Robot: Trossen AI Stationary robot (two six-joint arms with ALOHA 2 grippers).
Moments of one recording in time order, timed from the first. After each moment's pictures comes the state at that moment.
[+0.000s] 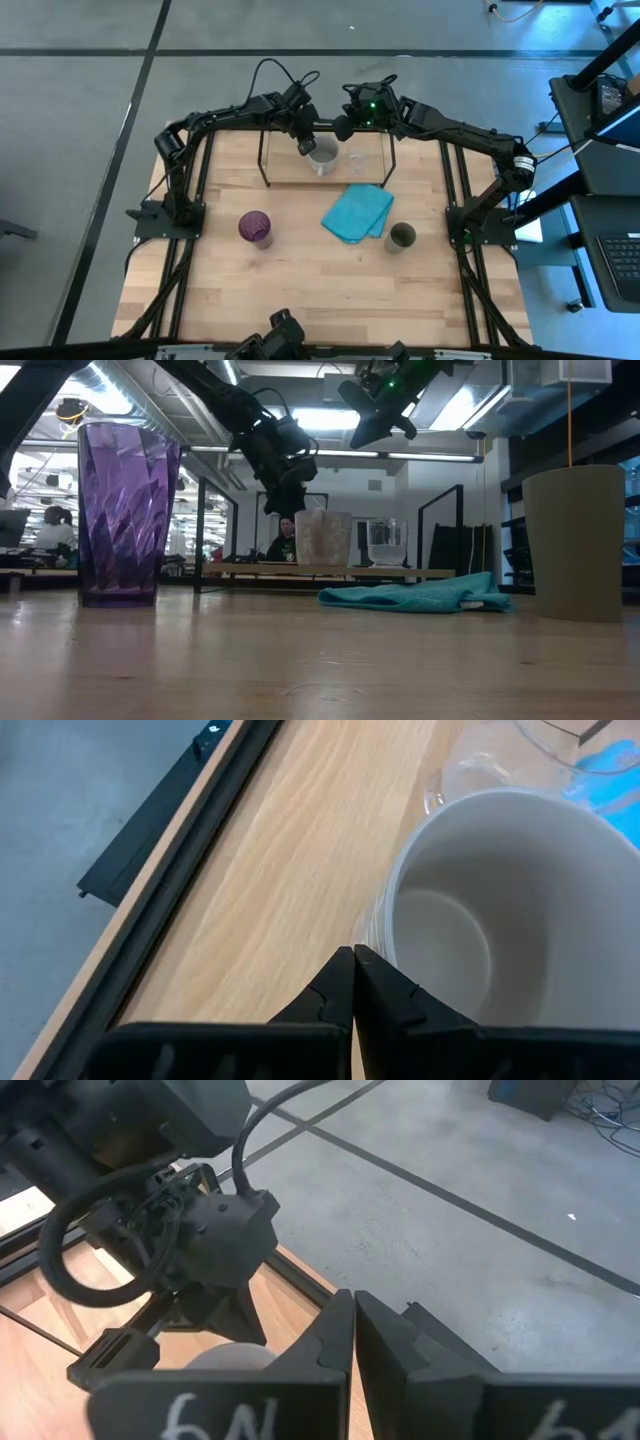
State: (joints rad) left arm 0.67 1.89 1.49 -0.57 0.26 0.16; right arm -0.43 1.61 1.52 -0.45 0.32 0.23
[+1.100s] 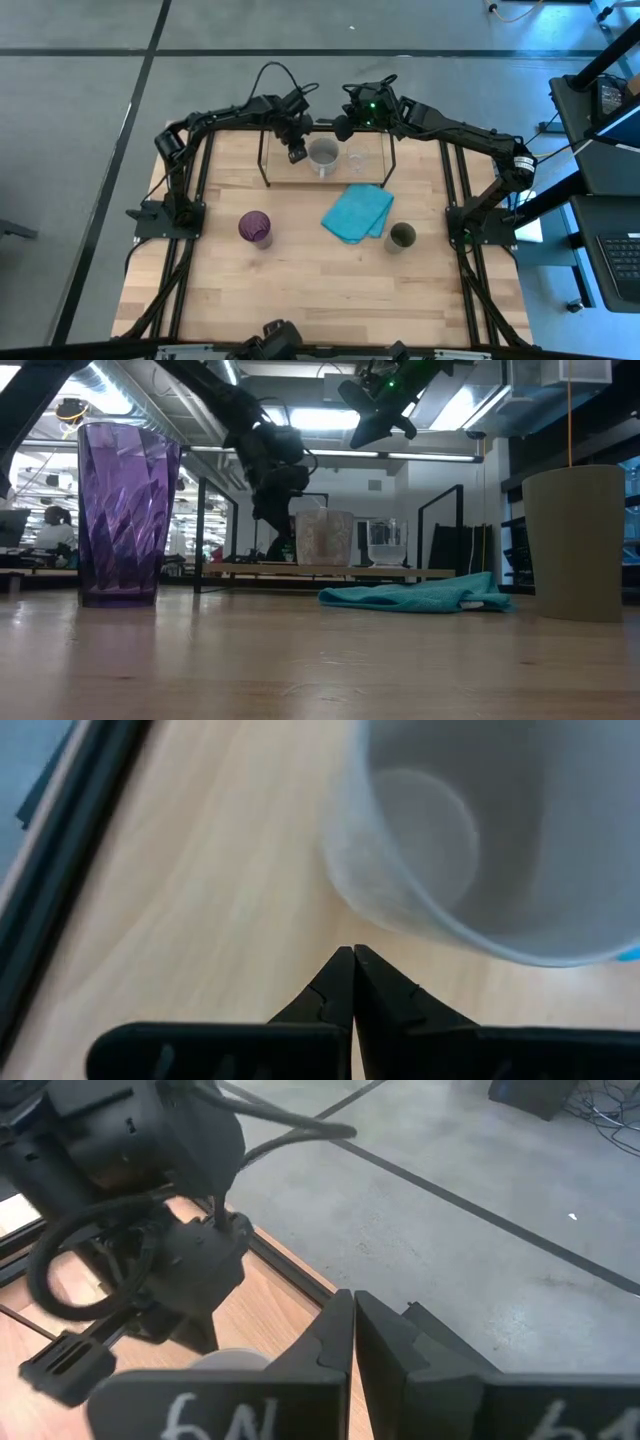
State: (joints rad) left arm 0.66 1.89 1.49 -0.78 0.29 0.25; right arm -0.43 1.61 1.52 -0.45 0.32 0.23
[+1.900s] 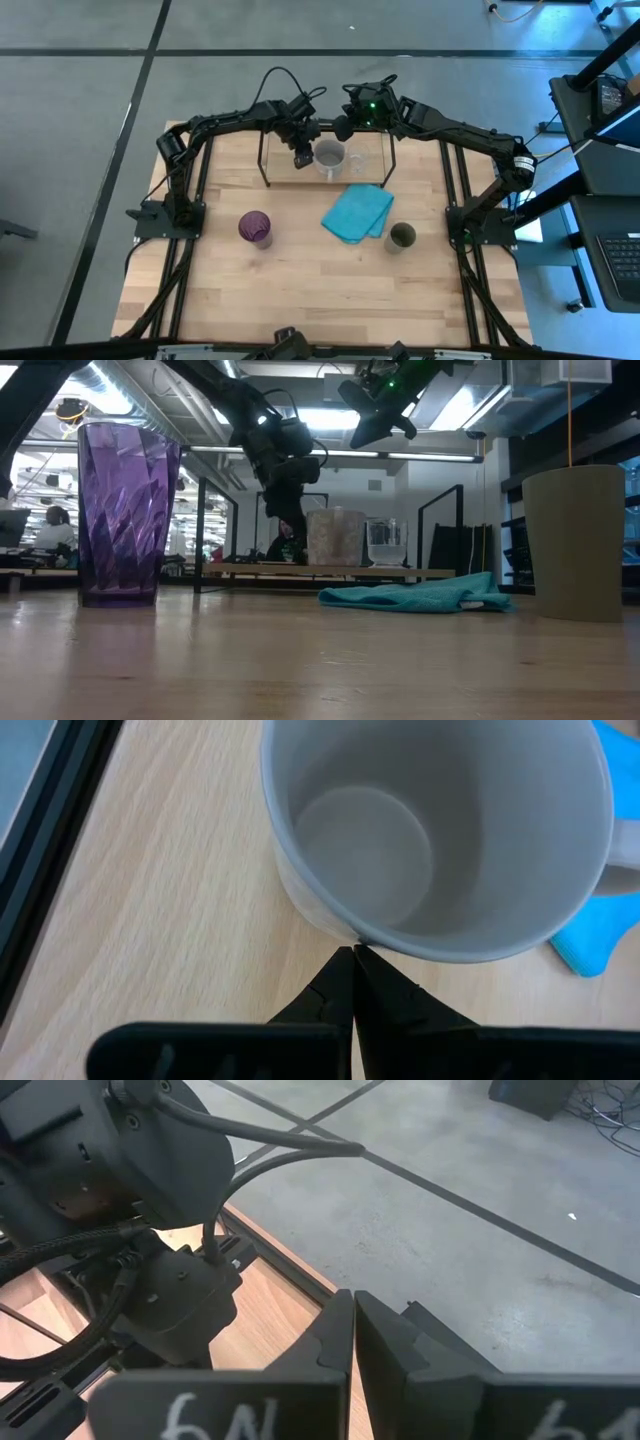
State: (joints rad) left arm 0.60 1.89 1.49 -0.71 0.31 0.24; right arm -0.43 1.61 1.52 -0.45 0.32 0.23
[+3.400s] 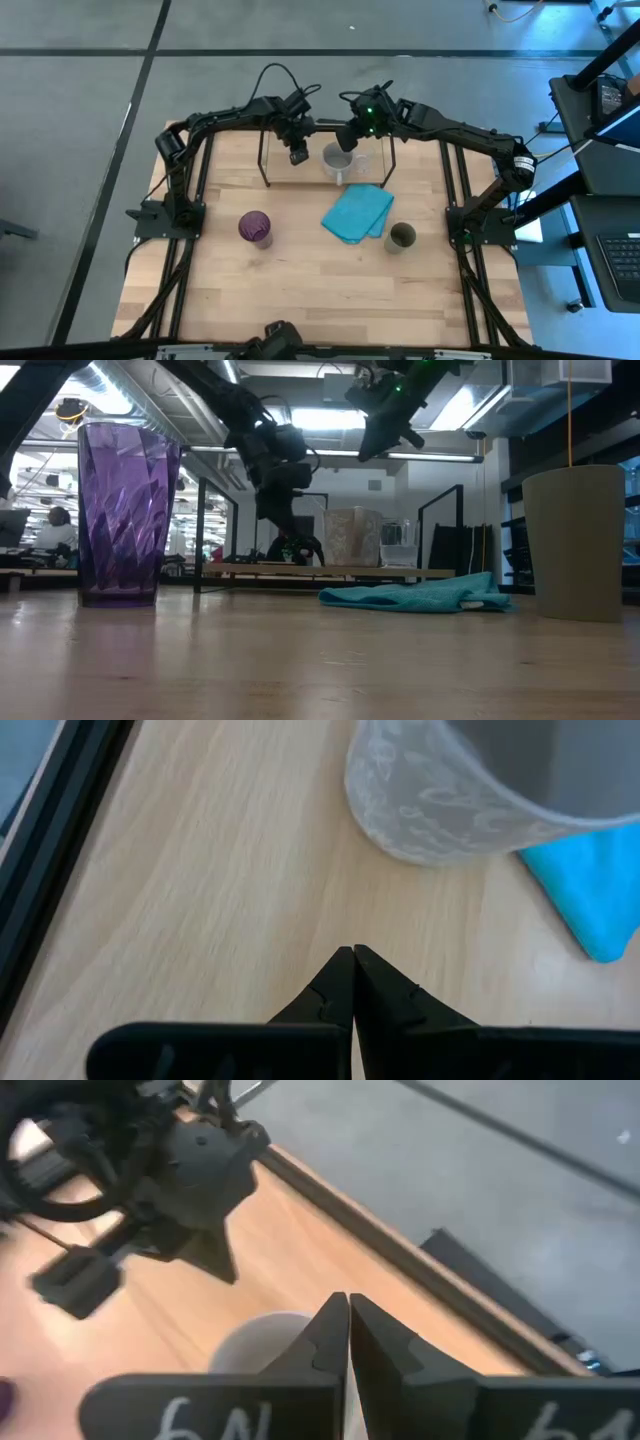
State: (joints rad) left arm 0.65 1.89 1.49 -0.76 0.31 0.25; right arm -0.43 1.61 1.52 -0.63 0.21 0.32
